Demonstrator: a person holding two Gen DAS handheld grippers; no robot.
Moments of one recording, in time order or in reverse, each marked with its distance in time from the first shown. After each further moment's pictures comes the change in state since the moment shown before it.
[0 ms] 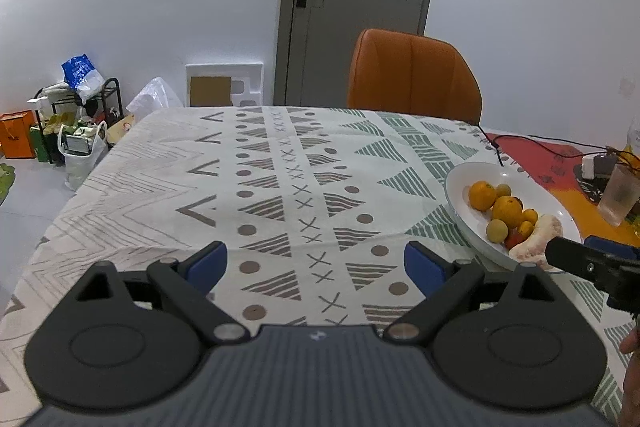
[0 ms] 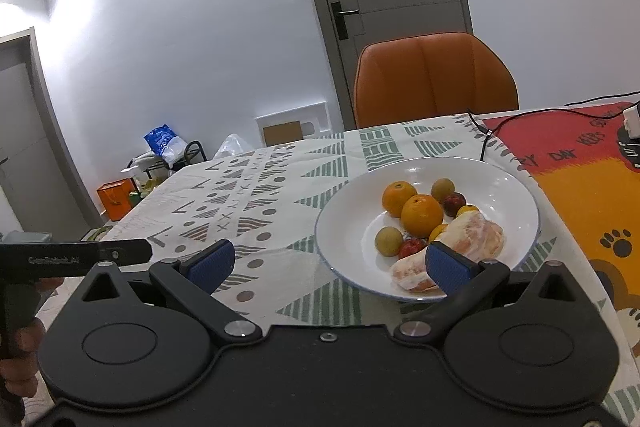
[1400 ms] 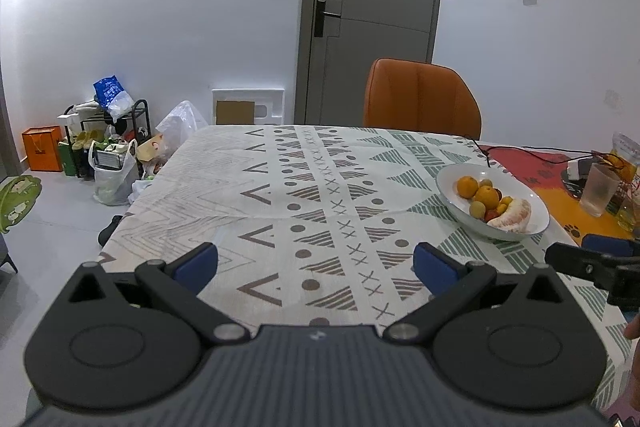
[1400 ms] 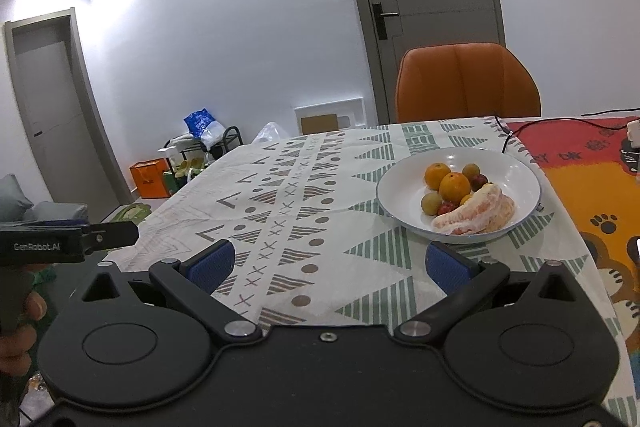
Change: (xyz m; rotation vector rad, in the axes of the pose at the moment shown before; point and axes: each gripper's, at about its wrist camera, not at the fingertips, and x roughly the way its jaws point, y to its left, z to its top) left arm -0.116 0.013 -0.041 0.002 -0.080 0.049; right arm -0.086 0.042 -0.025 -0.070 0.013 0.080
